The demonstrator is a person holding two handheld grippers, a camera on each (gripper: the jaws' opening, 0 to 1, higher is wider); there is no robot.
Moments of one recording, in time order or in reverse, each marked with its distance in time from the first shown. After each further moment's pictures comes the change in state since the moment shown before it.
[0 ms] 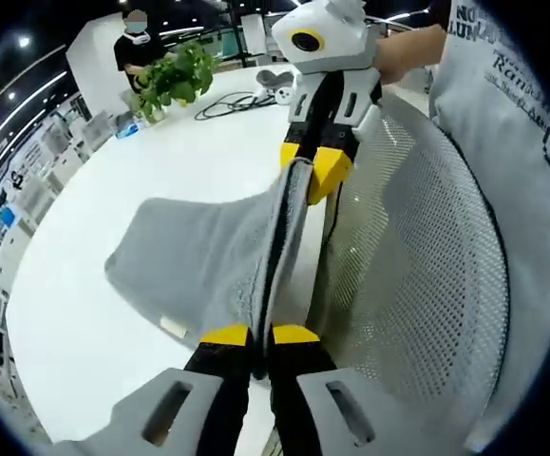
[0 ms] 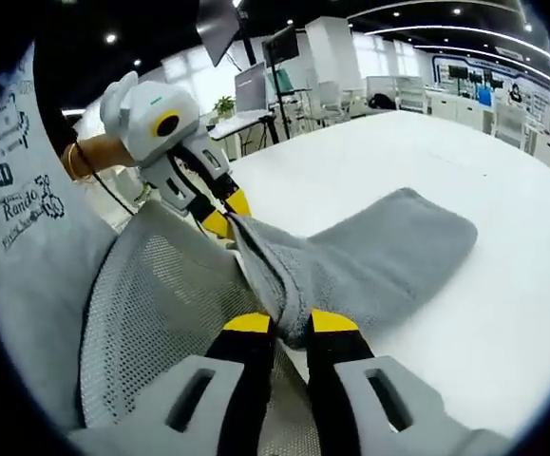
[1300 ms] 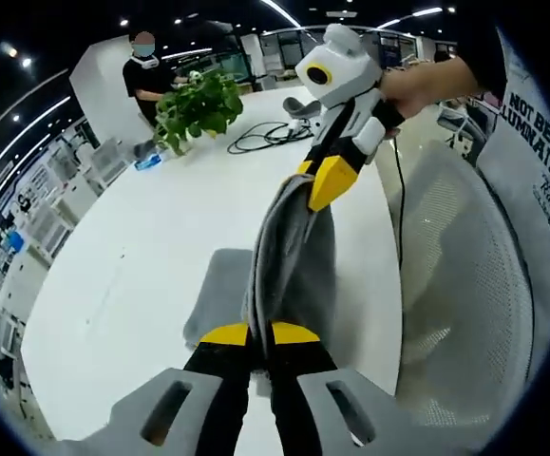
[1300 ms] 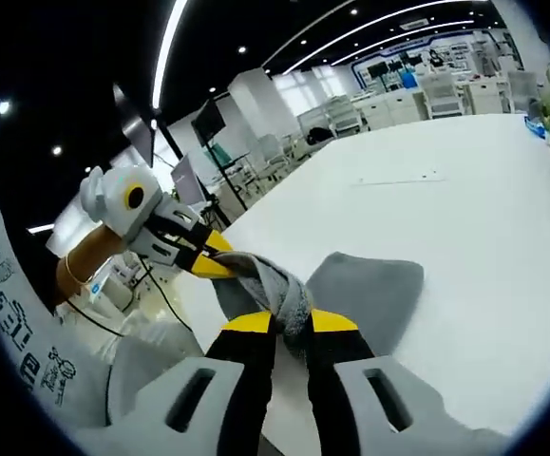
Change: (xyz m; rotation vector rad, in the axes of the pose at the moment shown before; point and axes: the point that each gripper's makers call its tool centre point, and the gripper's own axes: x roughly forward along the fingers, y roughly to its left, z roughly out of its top) left arm 0.022 0.136 0.064 0.030 -0.099 0.027; right arm -0.012 -0.114 0.080 0.394 -0.260 -0.090
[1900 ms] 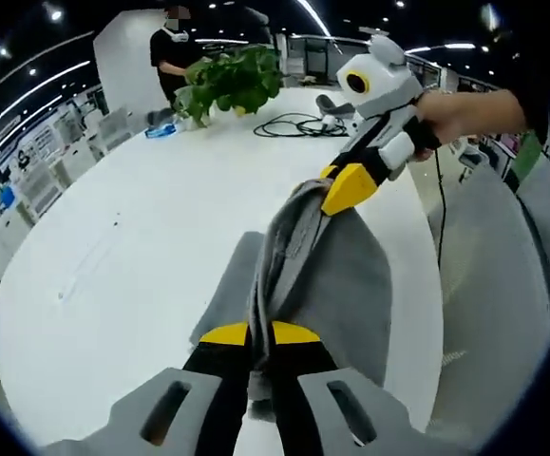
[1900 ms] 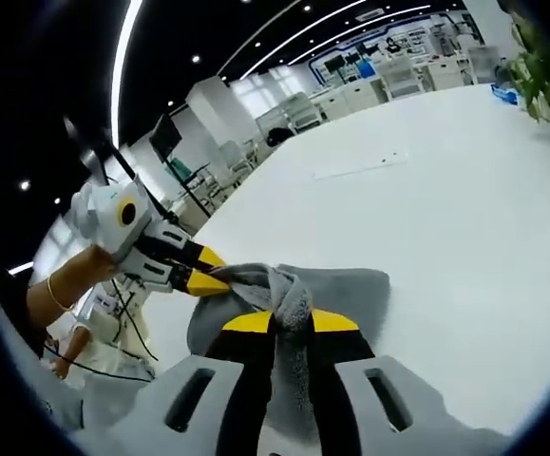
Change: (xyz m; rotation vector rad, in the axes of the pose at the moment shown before) left arm 0.069 0.045 -0.029 -0.207 0.008 -0.055; right arm 0.049 -0.073 0.001 0.132 -0.008 -0.138
